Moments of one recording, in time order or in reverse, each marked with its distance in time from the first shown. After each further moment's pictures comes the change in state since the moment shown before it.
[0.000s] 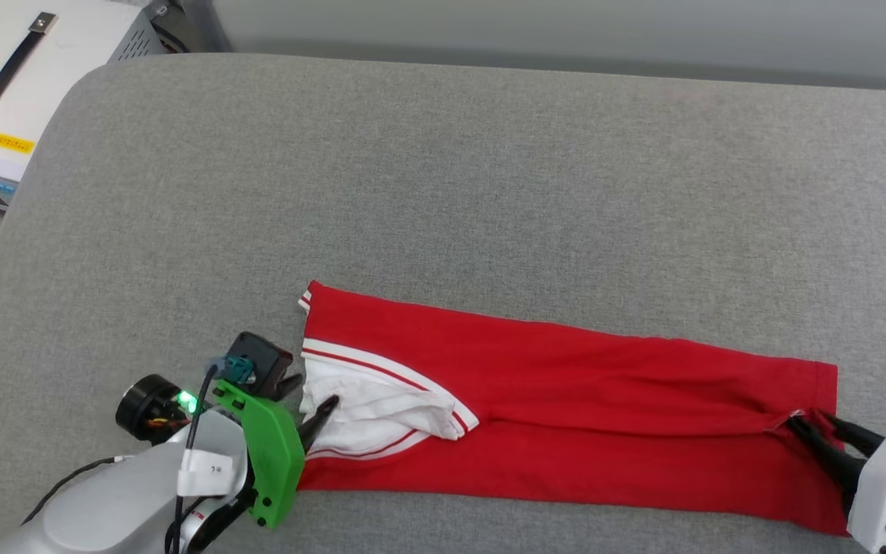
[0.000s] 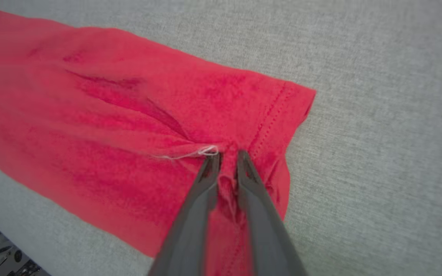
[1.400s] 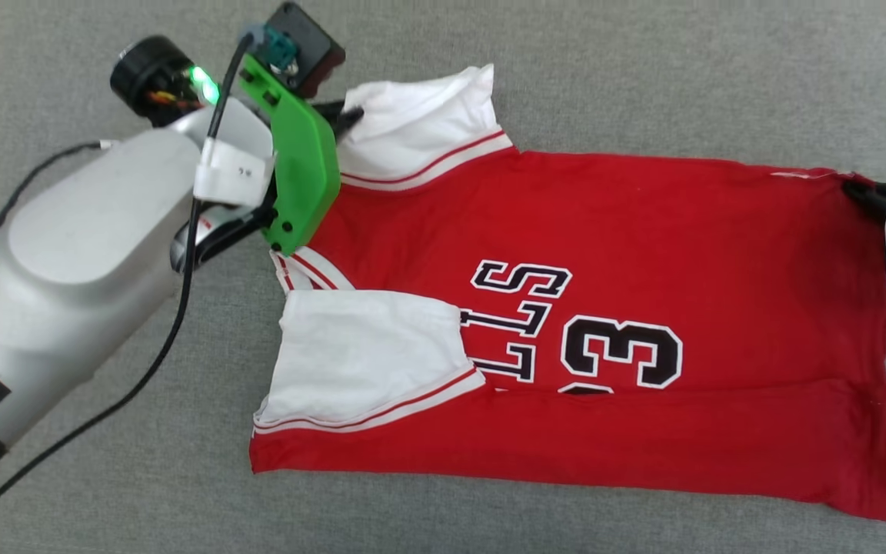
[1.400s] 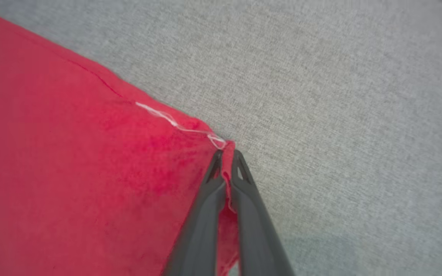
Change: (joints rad) left arm -0.616 -0.120 -0.036 0.146 0.019 -0.174 0.204; right arm -0.691 -0.086 0.240 0.206 -0.035 0.000 0.257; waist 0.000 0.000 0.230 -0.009
